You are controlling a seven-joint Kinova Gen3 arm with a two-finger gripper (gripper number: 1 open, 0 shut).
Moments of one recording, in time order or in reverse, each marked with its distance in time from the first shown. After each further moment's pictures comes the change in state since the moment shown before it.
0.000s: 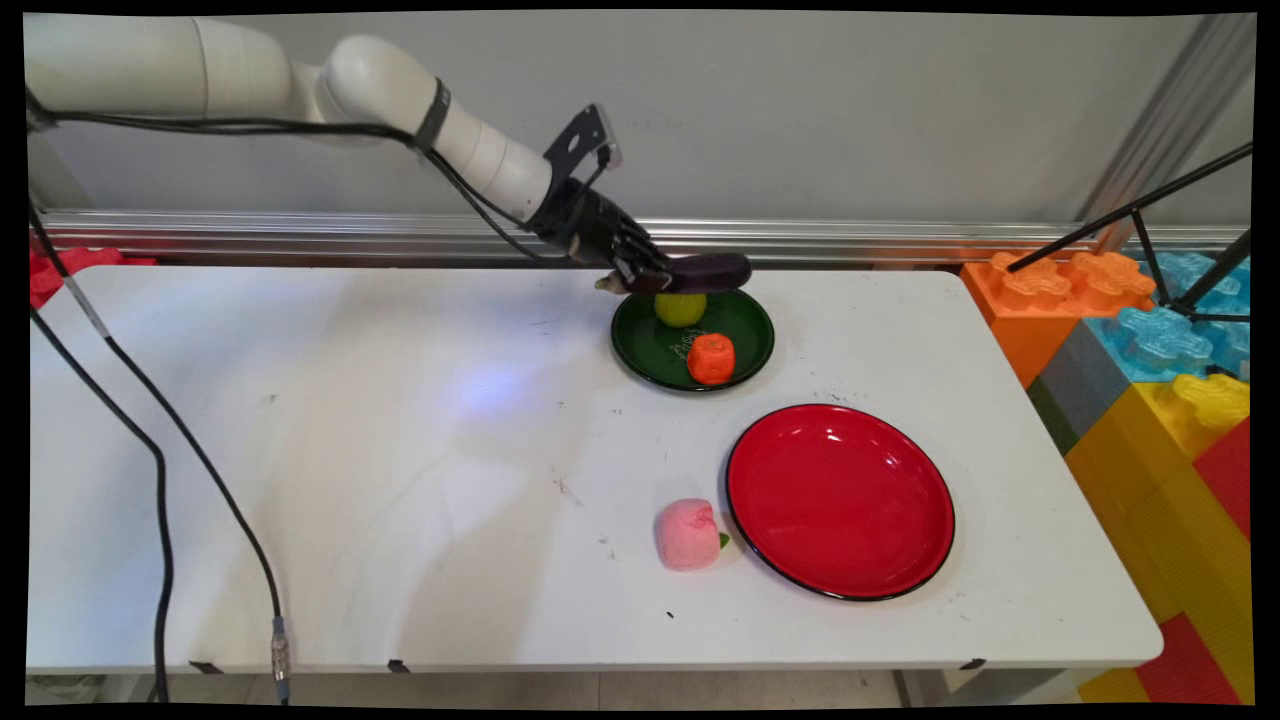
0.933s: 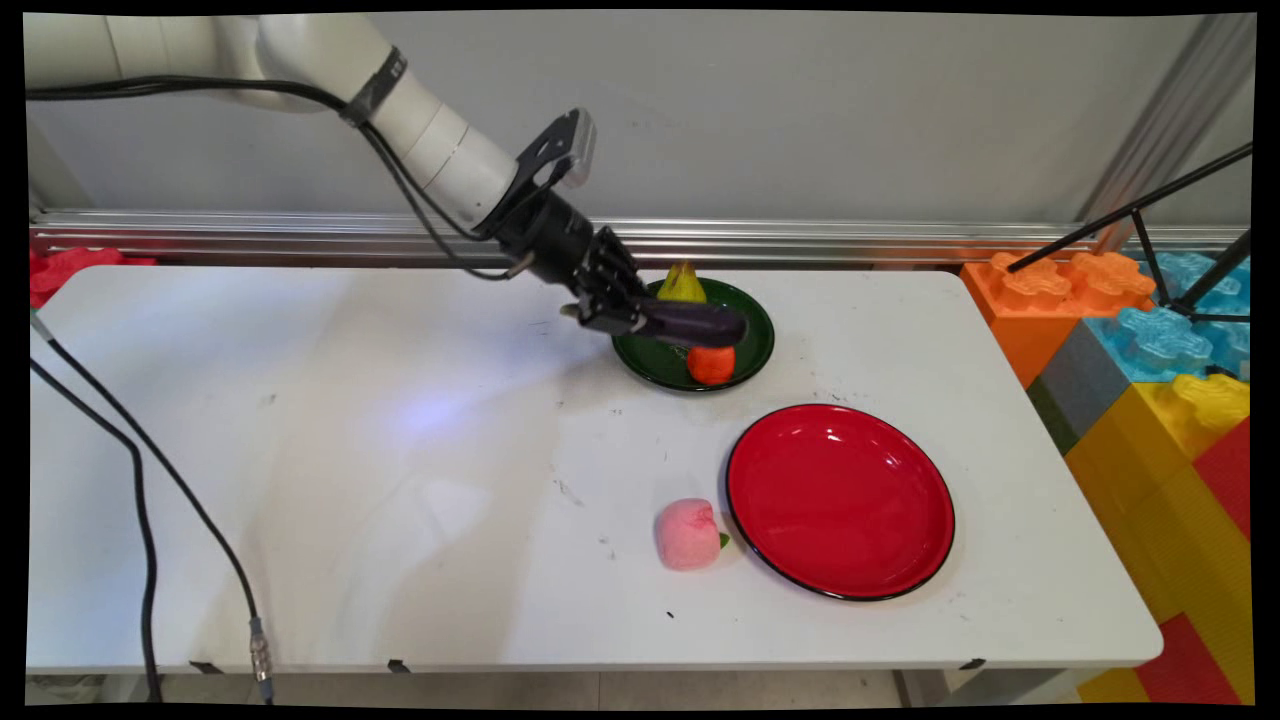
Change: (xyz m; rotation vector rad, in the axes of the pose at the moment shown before) arm 0.008 0.047 -0.048 -0.200 -0.064 0.192
